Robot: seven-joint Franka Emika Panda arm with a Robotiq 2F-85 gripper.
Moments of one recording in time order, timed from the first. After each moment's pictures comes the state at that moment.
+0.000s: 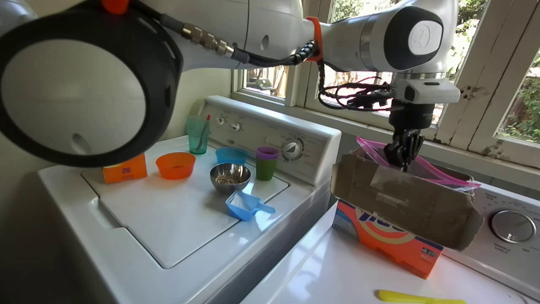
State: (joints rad) arm -0.31 1.08 -0.15 -0.45 0.02 1.68 1.37
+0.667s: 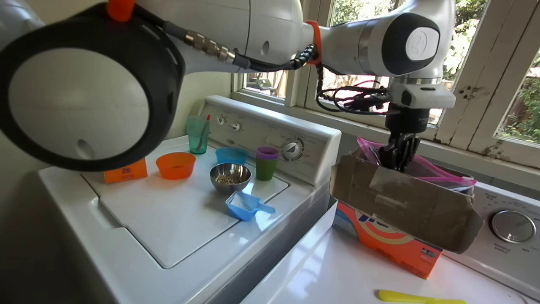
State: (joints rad) arm -0.31 1.09 -0.14 -0.46 0.02 1.66 1.36
